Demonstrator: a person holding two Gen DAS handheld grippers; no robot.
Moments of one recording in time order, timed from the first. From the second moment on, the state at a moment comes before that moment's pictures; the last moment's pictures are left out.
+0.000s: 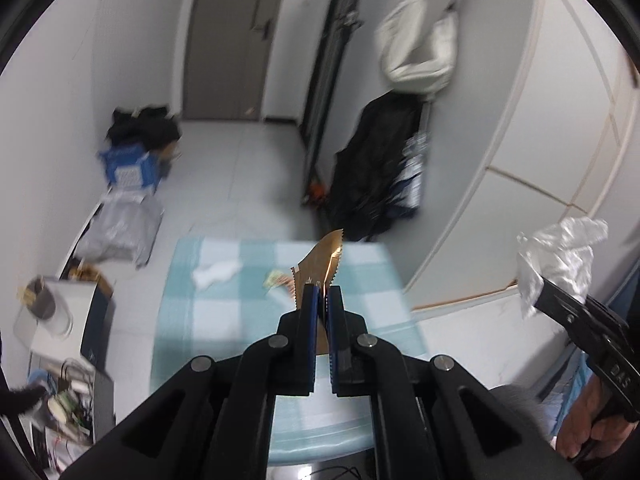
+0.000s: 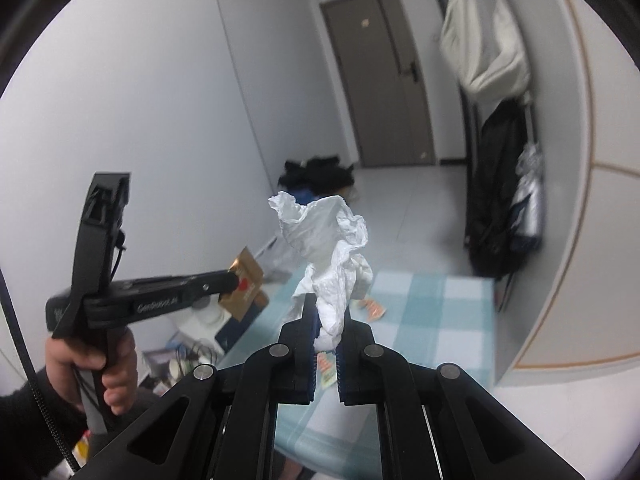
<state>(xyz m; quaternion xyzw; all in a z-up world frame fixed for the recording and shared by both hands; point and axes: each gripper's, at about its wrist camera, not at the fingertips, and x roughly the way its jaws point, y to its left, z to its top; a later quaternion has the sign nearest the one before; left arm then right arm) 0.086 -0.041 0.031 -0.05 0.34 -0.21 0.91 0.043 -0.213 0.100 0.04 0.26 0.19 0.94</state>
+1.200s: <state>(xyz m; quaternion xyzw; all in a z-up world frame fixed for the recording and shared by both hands) 0.030 -0.360 -0.052 0.12 0.50 -0.43 0.74 -0.098 -0.504 -0.008 0.16 0.36 -0.08 0.91</state>
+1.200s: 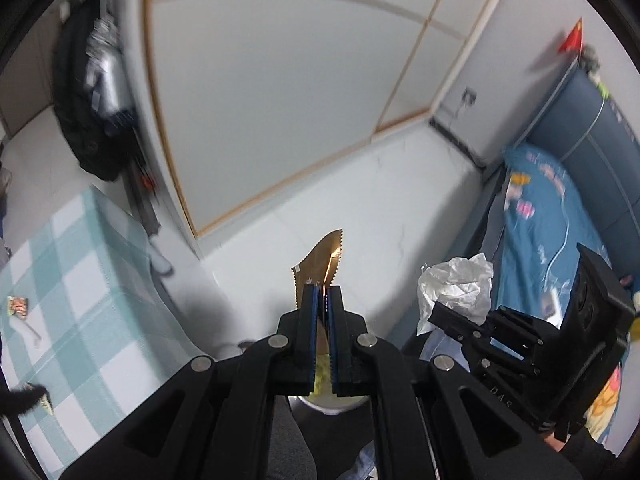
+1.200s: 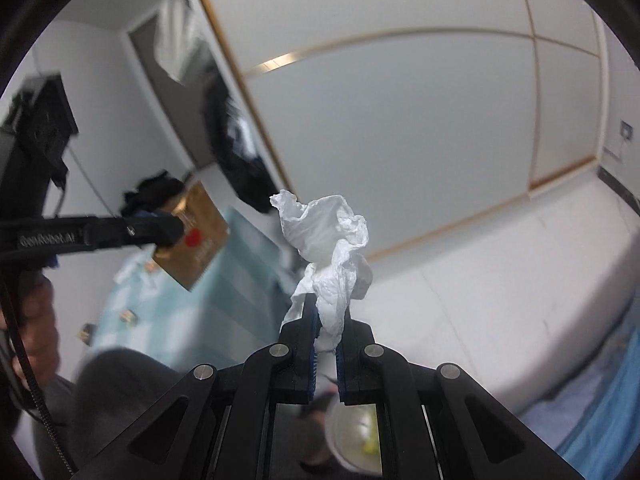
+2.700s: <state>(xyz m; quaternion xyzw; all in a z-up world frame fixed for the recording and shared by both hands) 0.020 -0.452 -0.263 0.25 0.77 -0.39 0.43 -0.099 -0.536 -0.192 0.32 0.52 -0.15 0.77</state>
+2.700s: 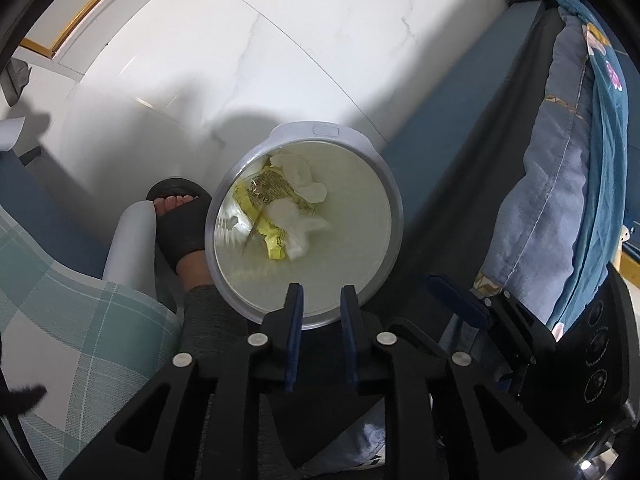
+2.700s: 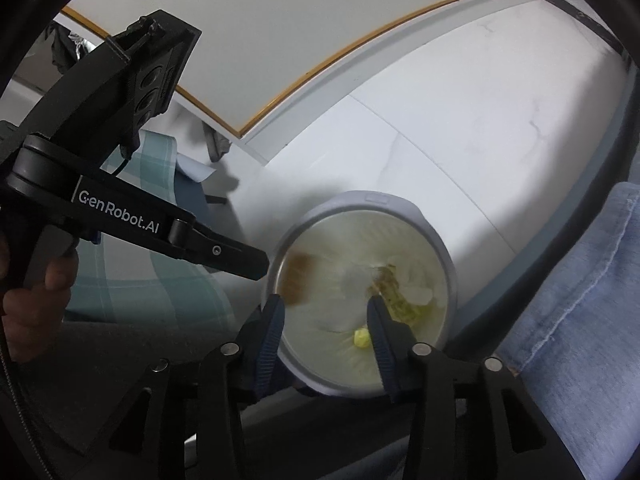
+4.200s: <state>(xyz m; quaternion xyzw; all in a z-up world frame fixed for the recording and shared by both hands) 0.104 -0.147 0.043 0.02 0.36 -0.23 0.90 0.001 -0.319 0.128 0.04 0.26 -0.09 0.96</state>
